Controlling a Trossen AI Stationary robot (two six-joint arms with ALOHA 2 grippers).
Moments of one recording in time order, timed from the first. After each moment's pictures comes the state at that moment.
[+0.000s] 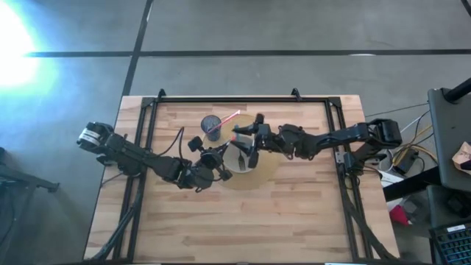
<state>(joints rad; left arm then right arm) -0.32 1.48 0.95 0.05 -1.12 -0.19 -0.03 1.58 0.87 0.80 0.13 0.10</state>
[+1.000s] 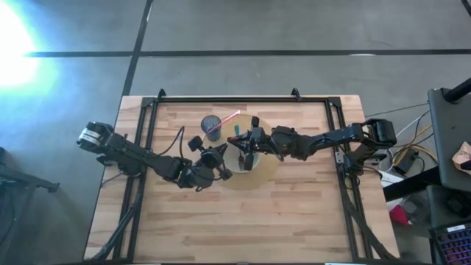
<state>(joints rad) -0.31 1.48 0.94 0.05 -1.12 -0.19 -0.03 1.64 0.91 0.74 0.13 0.07</state>
